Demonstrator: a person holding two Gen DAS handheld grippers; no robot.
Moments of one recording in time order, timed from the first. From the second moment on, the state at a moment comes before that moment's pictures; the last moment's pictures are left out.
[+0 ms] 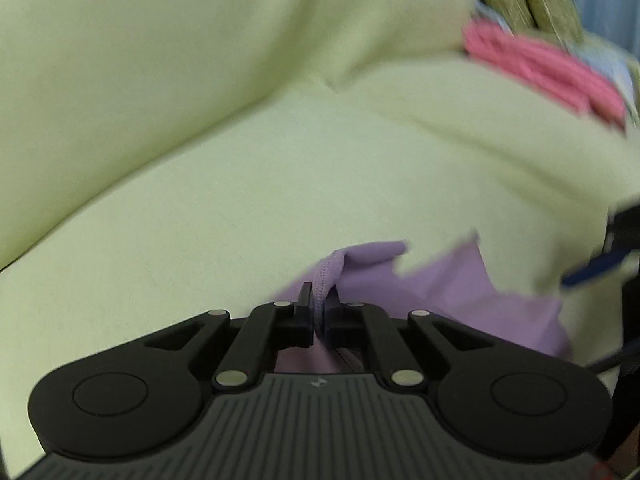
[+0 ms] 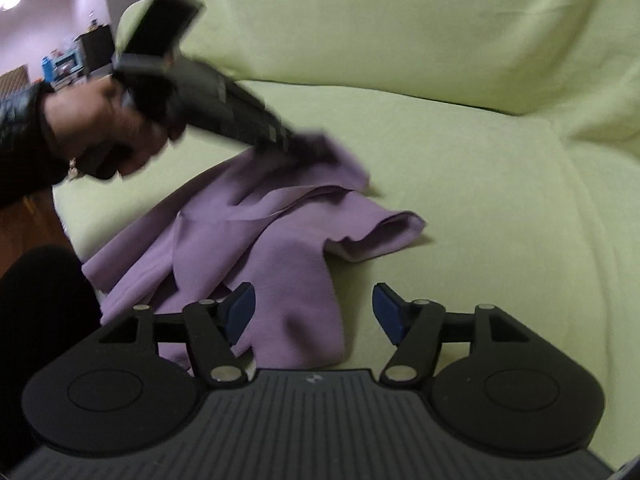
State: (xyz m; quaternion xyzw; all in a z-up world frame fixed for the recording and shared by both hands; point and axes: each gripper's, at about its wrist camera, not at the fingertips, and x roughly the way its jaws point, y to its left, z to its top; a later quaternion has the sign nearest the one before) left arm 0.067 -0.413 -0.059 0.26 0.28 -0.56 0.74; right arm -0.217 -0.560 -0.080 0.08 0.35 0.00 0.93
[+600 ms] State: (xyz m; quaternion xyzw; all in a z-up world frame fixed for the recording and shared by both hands) left arm 0.109 -0.262 -0.063 0.28 0.25 -0.47 0.80; right arm -0.187 -0.584 -0.070 0.34 0.33 0.07 0.88
